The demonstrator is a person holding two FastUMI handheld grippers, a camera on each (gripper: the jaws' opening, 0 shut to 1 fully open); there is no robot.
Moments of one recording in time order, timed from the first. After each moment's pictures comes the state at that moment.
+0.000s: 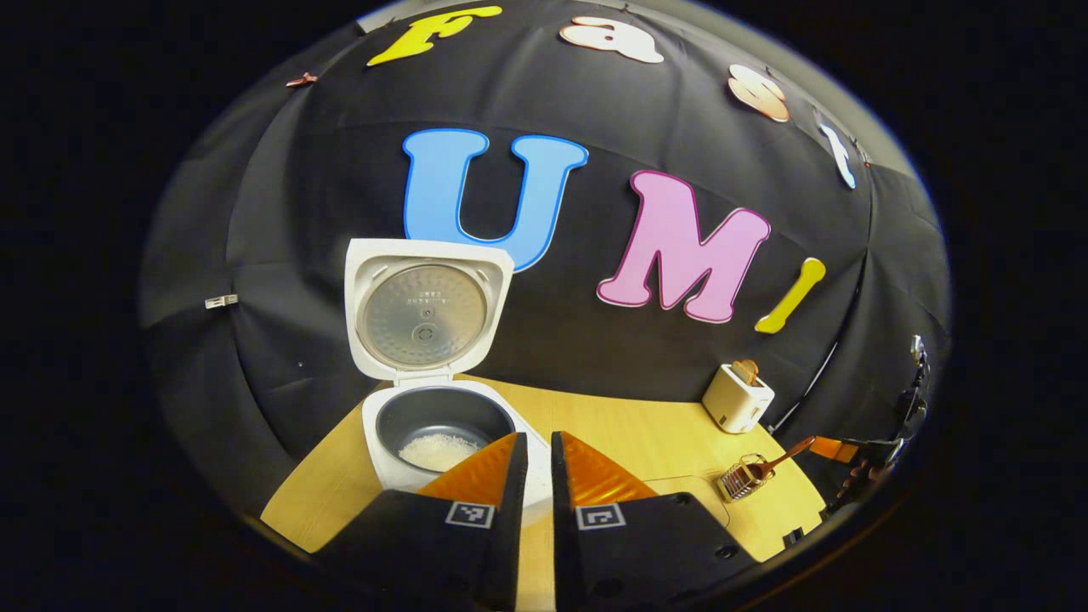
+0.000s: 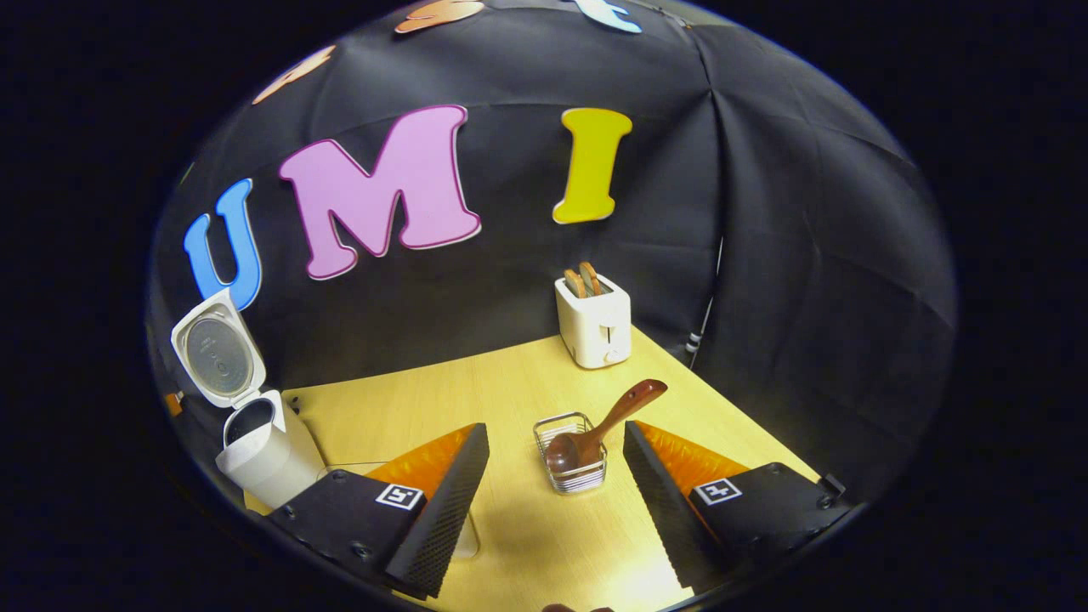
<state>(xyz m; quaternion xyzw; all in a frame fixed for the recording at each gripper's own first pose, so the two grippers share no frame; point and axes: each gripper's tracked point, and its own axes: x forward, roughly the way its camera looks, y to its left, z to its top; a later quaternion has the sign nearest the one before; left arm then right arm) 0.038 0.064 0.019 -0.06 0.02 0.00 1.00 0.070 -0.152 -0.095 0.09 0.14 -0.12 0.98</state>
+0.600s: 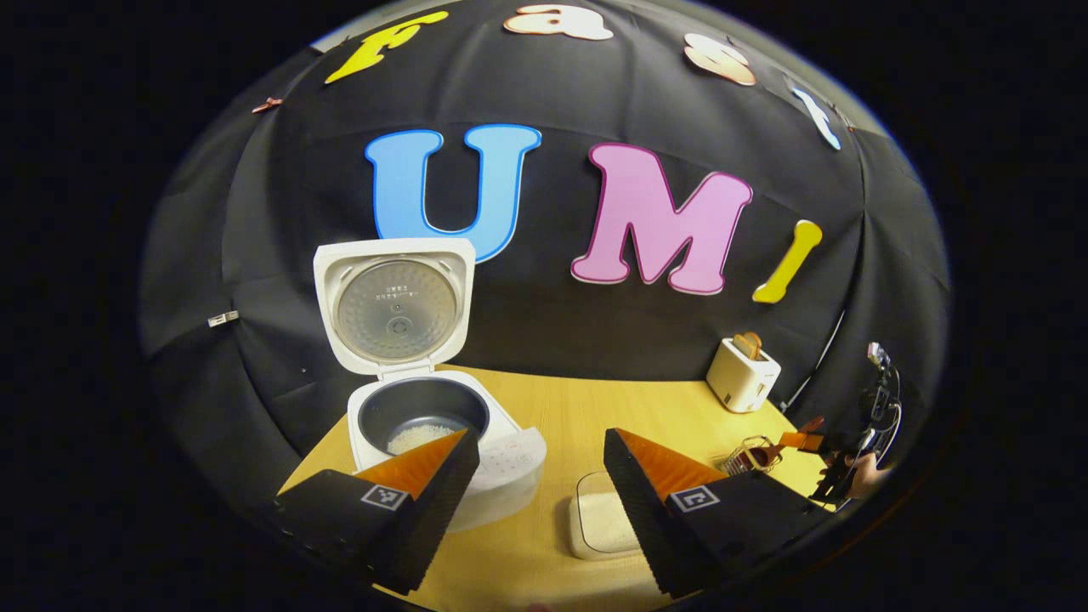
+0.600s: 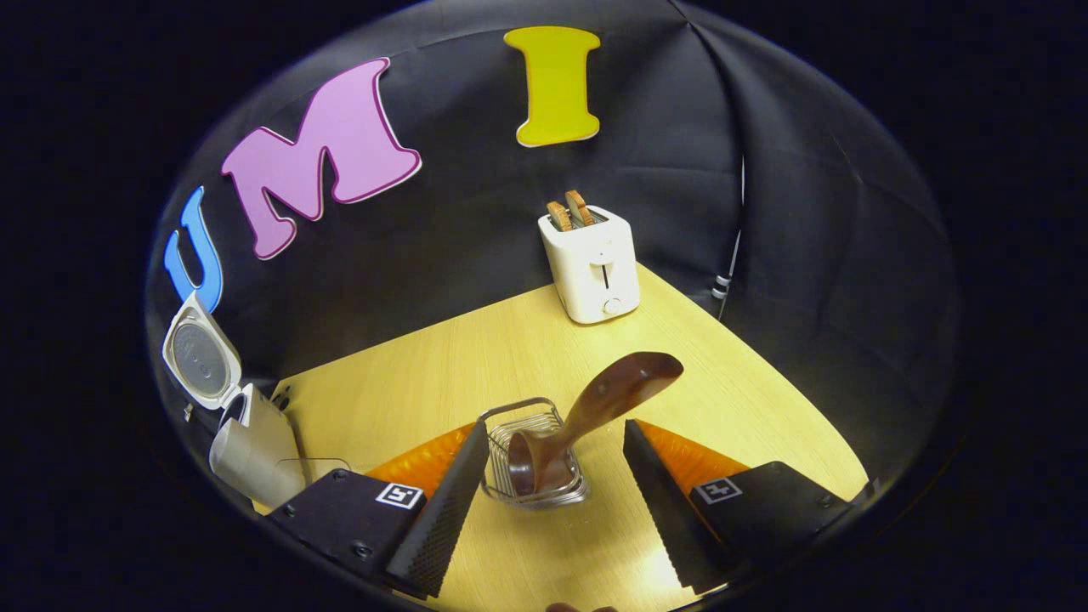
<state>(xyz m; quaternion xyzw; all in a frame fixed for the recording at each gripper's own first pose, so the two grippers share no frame) 0.047 0.005 0.004 -0.01 0.06 0.02 1.00 0.157 -0.201 -0.180 0.14 0.20 -0.08 0.97</state>
